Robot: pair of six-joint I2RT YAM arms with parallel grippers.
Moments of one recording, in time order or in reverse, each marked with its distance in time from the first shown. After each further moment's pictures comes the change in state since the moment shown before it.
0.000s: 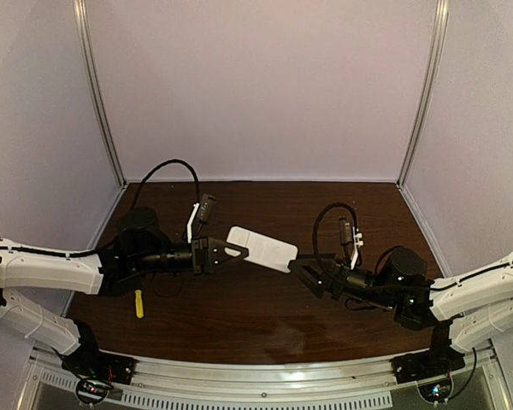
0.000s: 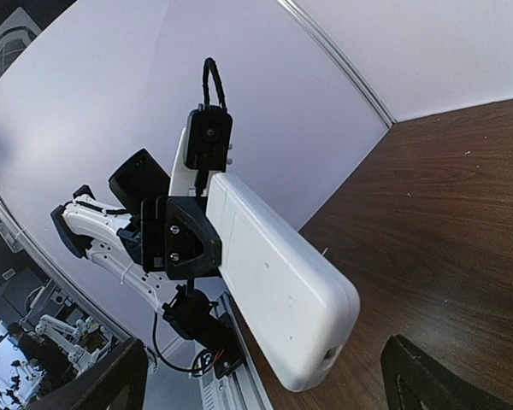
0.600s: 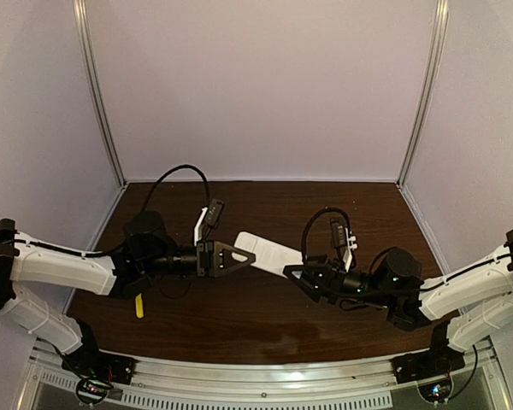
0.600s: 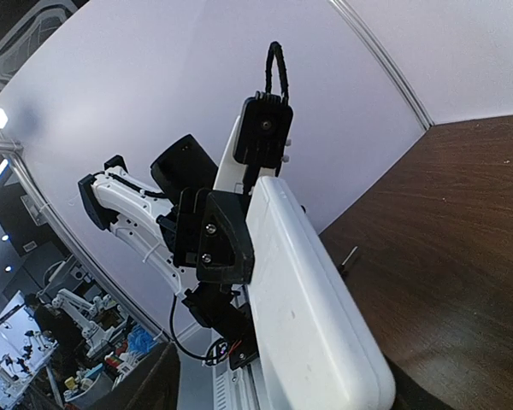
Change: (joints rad) left arm -0.002 0.102 -0.011 0.182 0.109 -0.088; right arm -0.008 0.117 0.006 0.166 -0.127 -0.030
